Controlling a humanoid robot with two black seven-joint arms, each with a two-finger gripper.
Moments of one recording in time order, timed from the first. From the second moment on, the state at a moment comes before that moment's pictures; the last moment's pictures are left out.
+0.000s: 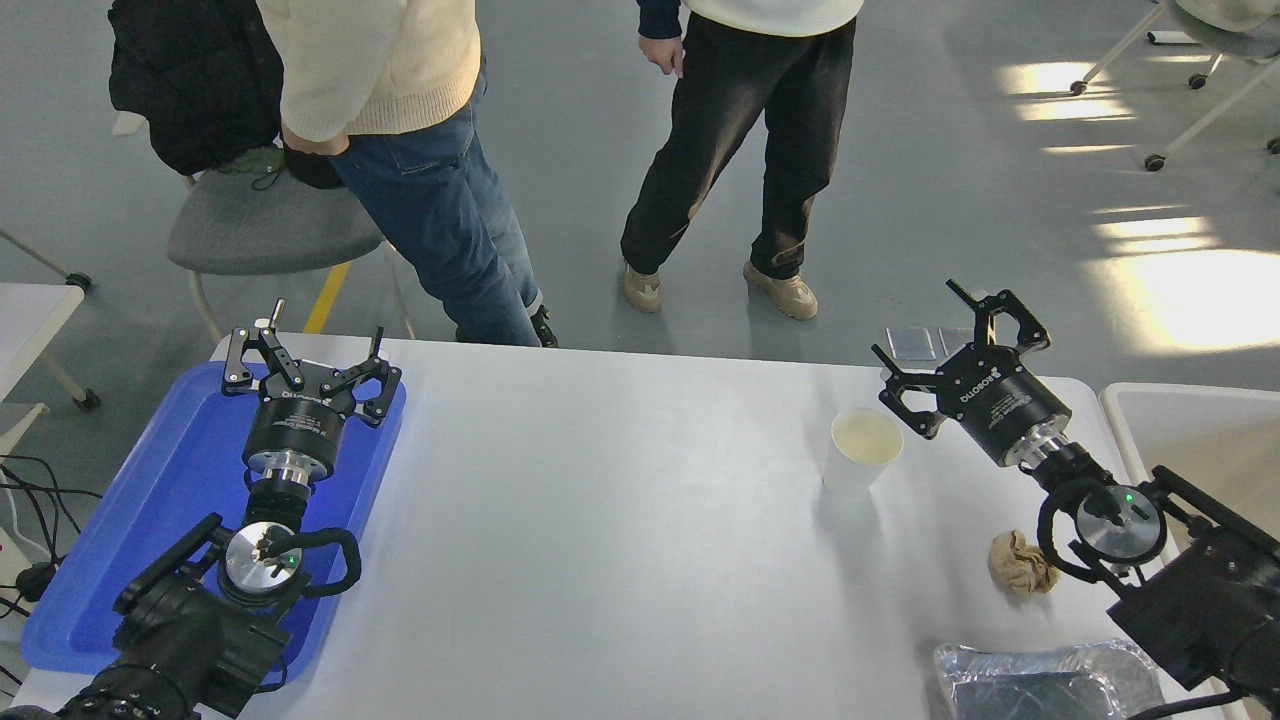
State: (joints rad) left arm -0.50 0.13 -1.12 -0.54 -0.09 -0.62 -0.35; right arm 0.55 -0.36 0.79 0.69 0.13 0.59 0.06
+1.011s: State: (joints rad) left arm -0.50 0.13 -1.12 -0.54 -0.09 -0.62 -0.35; right arm 0.85 -0.74 0.38 1.13 -0.07 0.32 0.06
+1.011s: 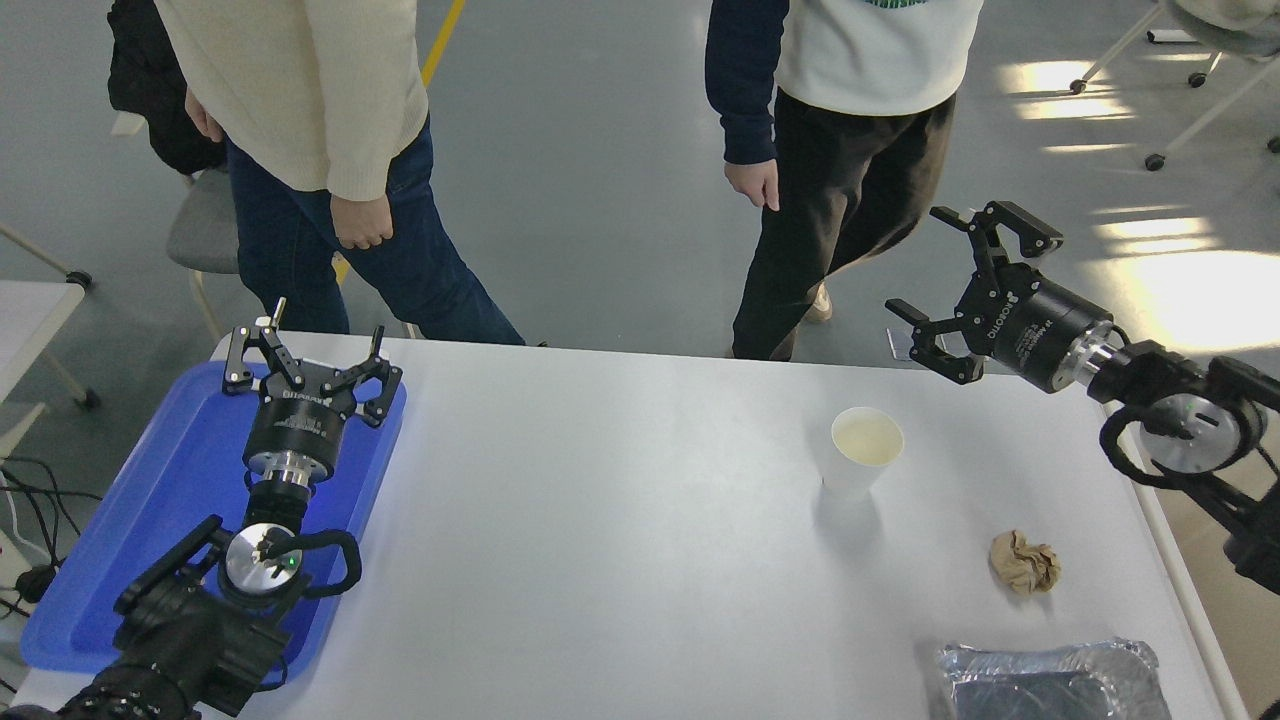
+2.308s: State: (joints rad) left arm -0.51 0.13 -1.12 -0.54 -0.09 -0.62 -0.35; right arm 1.79 -0.84 -0.88 1.51 -0.52 0.43 0.07
